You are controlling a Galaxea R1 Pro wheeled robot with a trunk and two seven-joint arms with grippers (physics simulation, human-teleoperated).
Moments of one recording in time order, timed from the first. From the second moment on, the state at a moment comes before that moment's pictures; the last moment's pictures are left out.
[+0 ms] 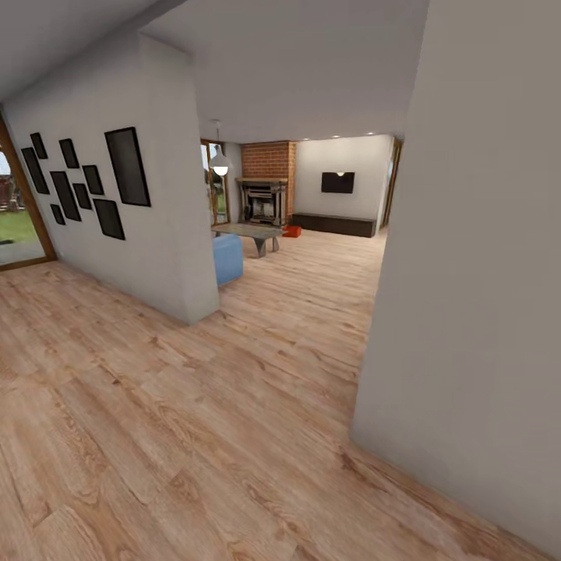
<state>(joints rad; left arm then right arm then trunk) -0.19 -0.01 0.00 -0.01 0.11 -0.04 -0.03 -0.18 0.03 0.60 0.03 -0.55 -0.07 -0.09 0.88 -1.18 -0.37</state>
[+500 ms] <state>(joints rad) -0.19 -0.01 0.00 -0.01 0.11 -0.04 -0.03 -0.18 0.03 0.60 0.03 -0.55 -0.07 -0.08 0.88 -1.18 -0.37</state>
